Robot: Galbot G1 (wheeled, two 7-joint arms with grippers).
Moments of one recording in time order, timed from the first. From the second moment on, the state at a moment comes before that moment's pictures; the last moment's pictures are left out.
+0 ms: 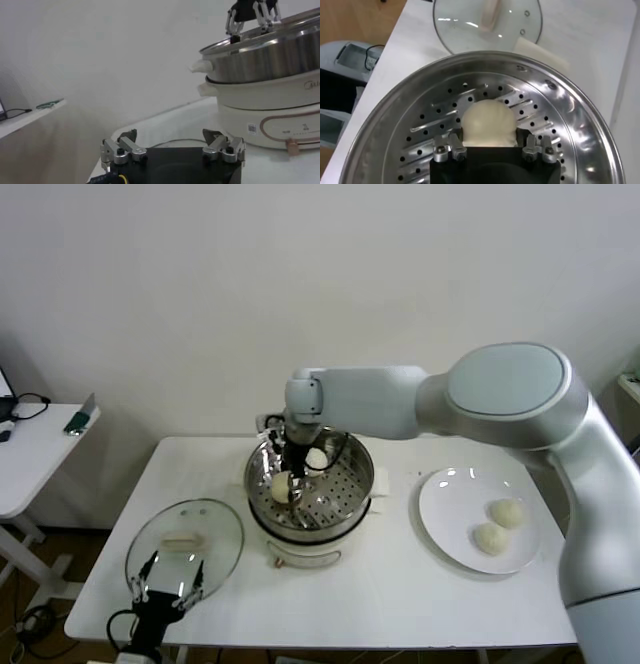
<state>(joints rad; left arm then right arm) 1.73 -1.33 -0.65 -1.93 0.06 -0.12 -0.02 0.66 1.61 -1.76 0.95 0.97 -0.31 -0.90</state>
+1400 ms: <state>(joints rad) 1.74 -1.31 -0.66 -1.95 0.05 -0.11 -0.03 0.87 0.78 -1.77 1.41 0.55 -0.27 -1.04</state>
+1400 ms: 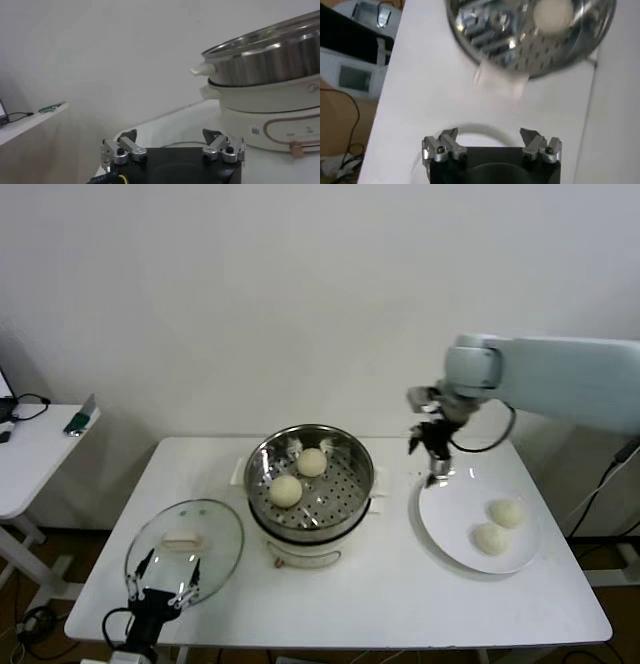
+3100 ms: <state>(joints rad) 1.79 -1.40 -0.67 -1.97 0.12 -0.10 -0.03 0.17 0.71 -1.21 1.05 0.05 -0.15 -1.10</state>
